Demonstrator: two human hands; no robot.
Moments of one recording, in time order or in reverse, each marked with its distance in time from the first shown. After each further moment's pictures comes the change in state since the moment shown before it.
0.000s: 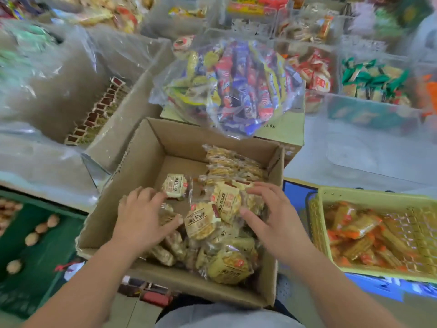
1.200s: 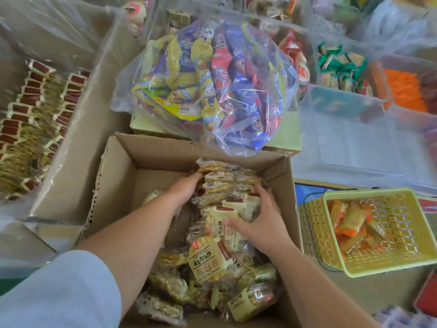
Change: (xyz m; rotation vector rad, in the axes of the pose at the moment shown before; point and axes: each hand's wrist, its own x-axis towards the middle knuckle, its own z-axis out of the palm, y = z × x) left_hand 0.197 0.067 0.044 -1.177 -0.624 -0.301; right_hand 0.079 0.014 0.070 0.037 0.093 0.606
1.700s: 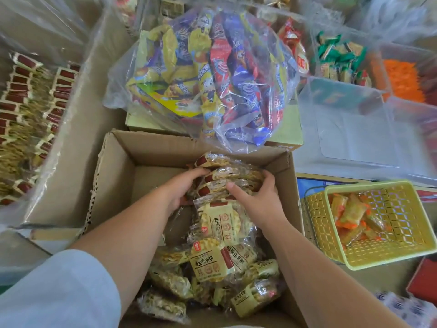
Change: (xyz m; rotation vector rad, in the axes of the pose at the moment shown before) left_hand 0.006 0.002 -0.008 -0.138 -0.278 -0.067; right_hand 0.030 -0.027 0.004 0.124 0.102 0.145
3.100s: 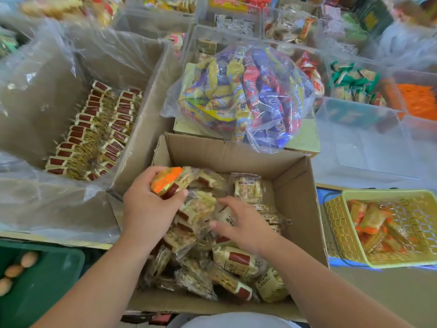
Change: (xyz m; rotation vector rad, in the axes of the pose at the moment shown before) left_hand -0.200 -0.043 -0.051 0.329 0.823 0.807; right_hand -0.082 -0.016 0.046 -0.431 -0.414 -0.512
